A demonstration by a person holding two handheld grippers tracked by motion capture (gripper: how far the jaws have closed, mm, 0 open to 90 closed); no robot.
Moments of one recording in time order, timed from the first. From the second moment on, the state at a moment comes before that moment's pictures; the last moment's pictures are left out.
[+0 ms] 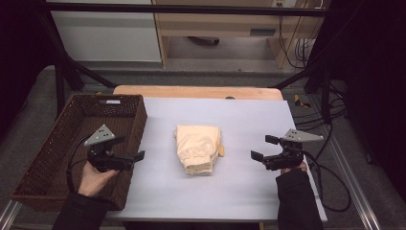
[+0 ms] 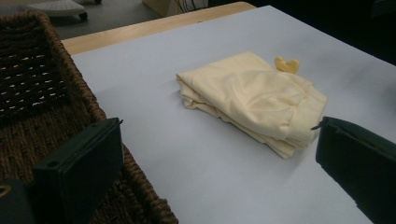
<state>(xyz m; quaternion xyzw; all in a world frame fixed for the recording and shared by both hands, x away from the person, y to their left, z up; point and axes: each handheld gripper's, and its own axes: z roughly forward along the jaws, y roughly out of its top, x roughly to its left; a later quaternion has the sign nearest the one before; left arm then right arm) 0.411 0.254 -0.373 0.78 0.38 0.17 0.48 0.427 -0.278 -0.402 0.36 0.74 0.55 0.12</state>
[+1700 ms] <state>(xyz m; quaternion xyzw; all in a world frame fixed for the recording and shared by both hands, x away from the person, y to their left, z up) 0.403 0.229 -0.343 0.77 0.38 0.17 0.48 0.429 -0.280 -0.407 0.36 0.75 0.54 0.12</state>
